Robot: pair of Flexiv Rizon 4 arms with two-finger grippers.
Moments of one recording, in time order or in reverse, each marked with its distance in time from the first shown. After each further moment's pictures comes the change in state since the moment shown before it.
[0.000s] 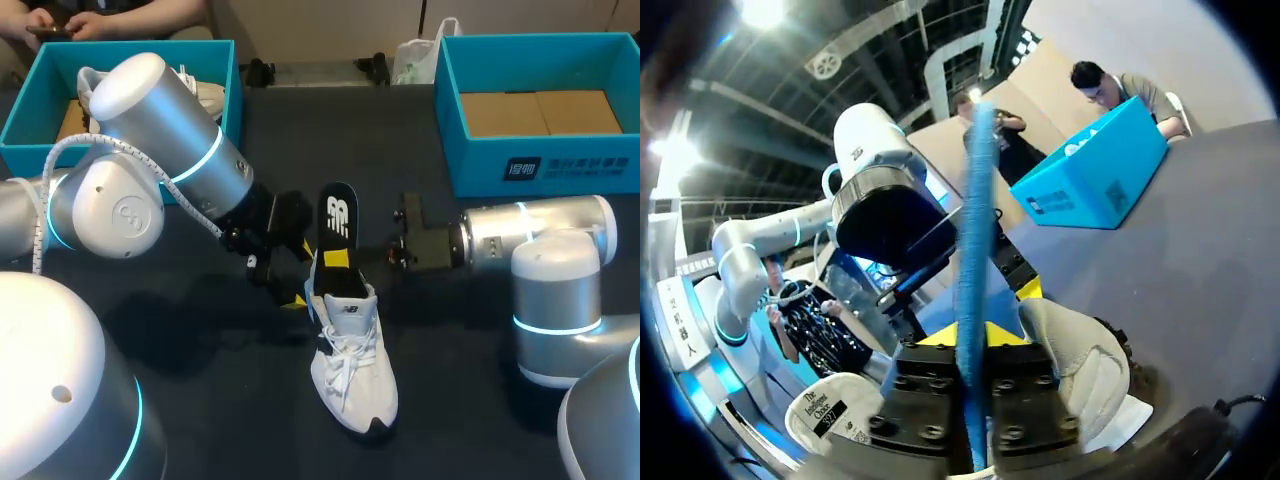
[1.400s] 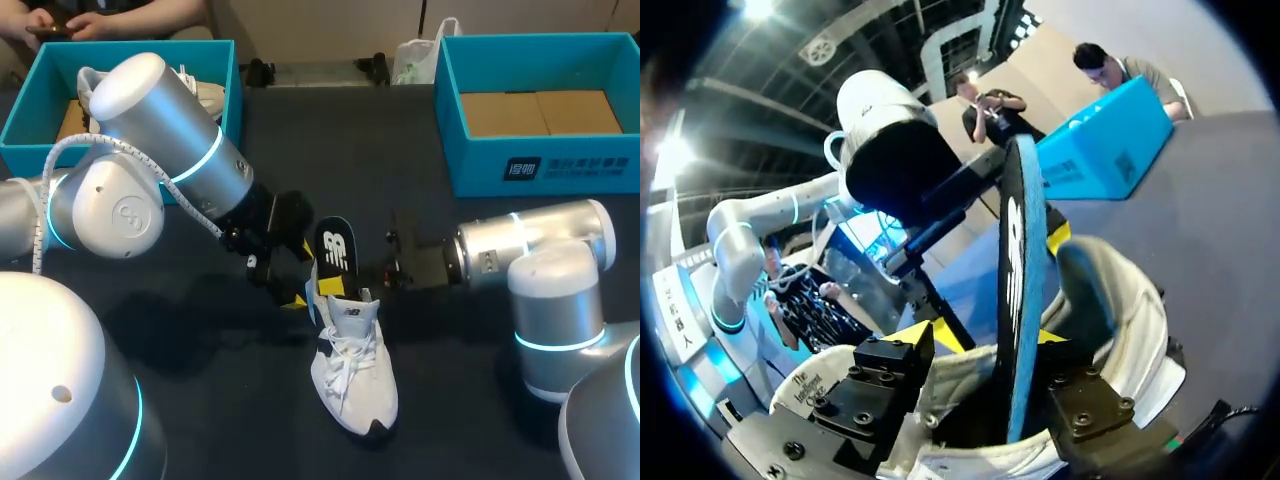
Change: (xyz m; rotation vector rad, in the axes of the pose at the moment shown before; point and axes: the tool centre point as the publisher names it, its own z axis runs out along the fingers) left arm 0.000 0.000 0.000 0.000 0.000 0.000; right arm 0.016 -0.031 0.007 0.081 -0.013 -0.010
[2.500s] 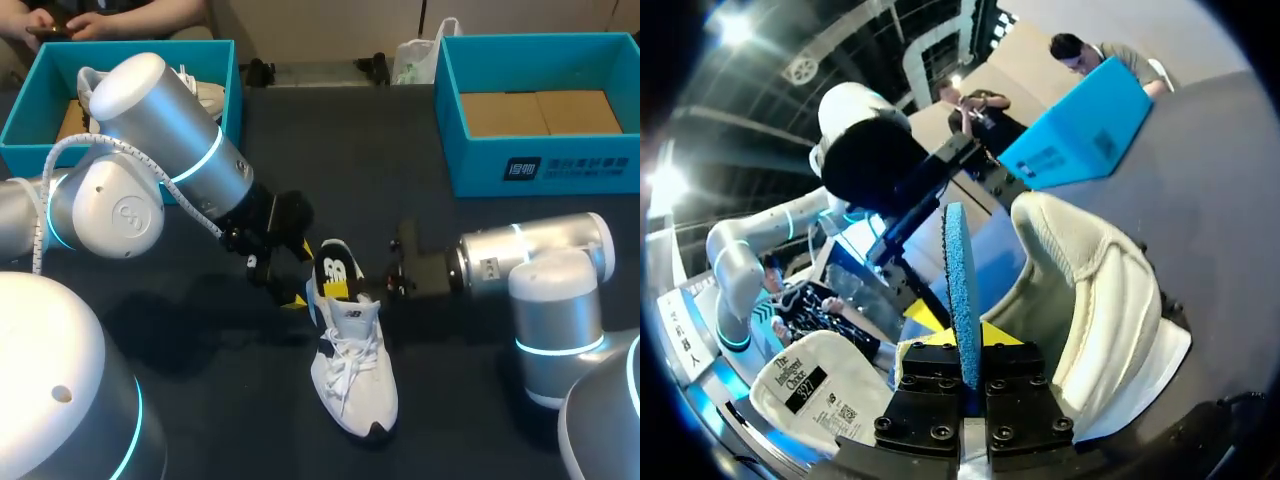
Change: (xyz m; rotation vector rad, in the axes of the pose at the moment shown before) left arm 0.000 0.000 0.000 0.000 0.000 0.000; right arm -0.011 -0.022 0.000 -0.003 0.006 0.118
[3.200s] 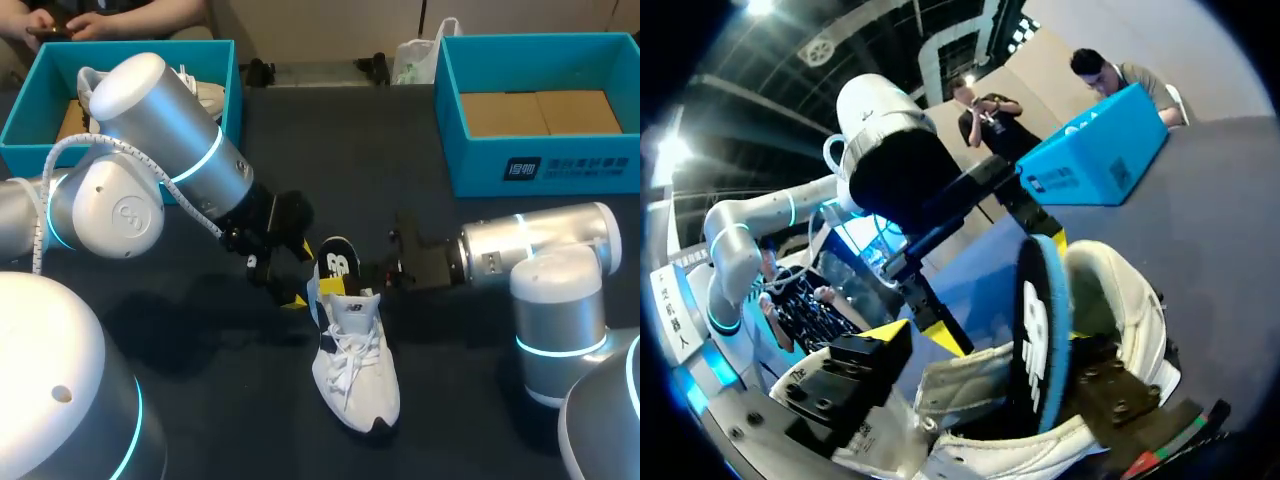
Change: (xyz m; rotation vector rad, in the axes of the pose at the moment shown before) left arm 0.000 0.000 0.000 0.000 0.000 0.000; right arm 0.013 0.024 -0.004 -0.019 -0.031 -0.119
